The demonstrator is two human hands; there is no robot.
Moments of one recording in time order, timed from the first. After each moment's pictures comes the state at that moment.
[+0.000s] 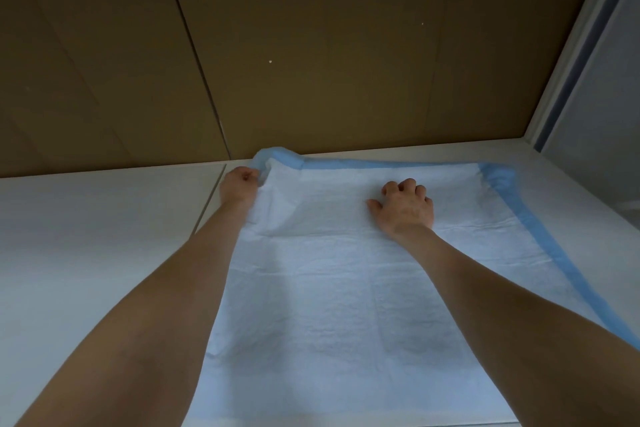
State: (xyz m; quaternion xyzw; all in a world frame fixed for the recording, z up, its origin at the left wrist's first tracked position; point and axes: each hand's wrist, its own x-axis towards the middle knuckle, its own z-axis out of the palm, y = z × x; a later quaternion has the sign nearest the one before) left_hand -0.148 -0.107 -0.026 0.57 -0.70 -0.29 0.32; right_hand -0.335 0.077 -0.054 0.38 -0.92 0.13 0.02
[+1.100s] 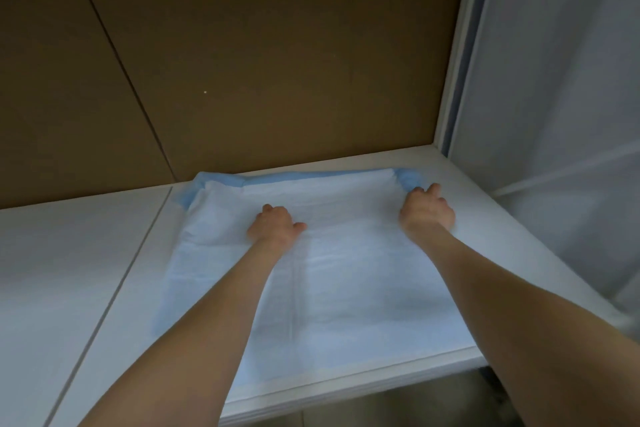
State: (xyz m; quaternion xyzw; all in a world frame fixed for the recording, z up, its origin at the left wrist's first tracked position) left_hand -0.233 0.046 -0.025 0.49 -0.86 -0.12 0.03; right_hand -0.400 0.212 -0.013 0.19 -0.97 0.13 -0.01
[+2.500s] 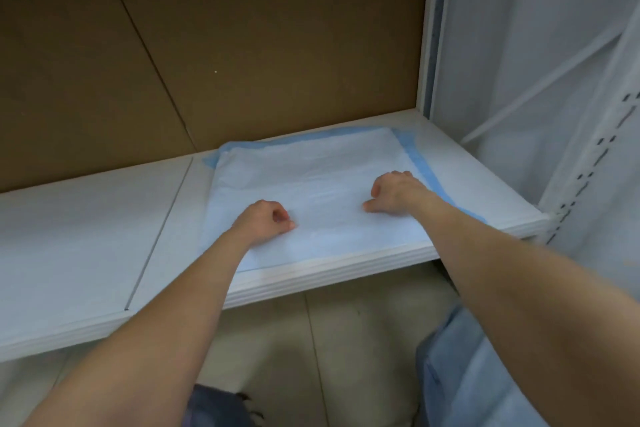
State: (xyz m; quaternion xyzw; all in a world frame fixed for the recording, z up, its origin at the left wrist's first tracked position) left_hand -0.115 0.125 -0.018 0.38 -0.91 -0.19 0.01; right_hand -0.322 0.301 0.002 0.42 -0.89 0.08 -0.13
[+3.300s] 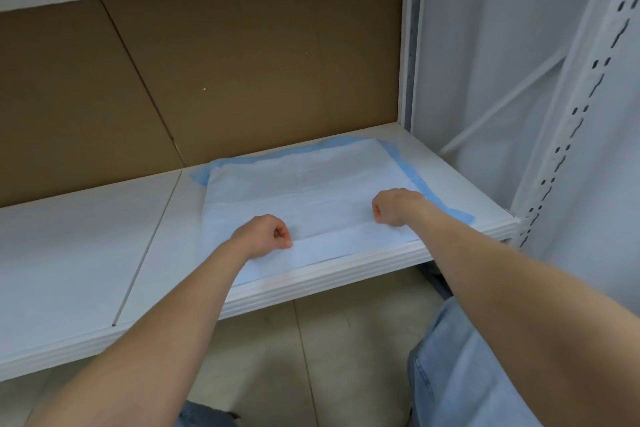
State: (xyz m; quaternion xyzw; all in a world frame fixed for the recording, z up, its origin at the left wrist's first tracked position) left_hand -0.118 0.149 -0.008 0.30 -0.94 -0.17 -0.05; right_hand -0.329 0.322 -0.002 0.43 -0.90 -0.05 -0.11
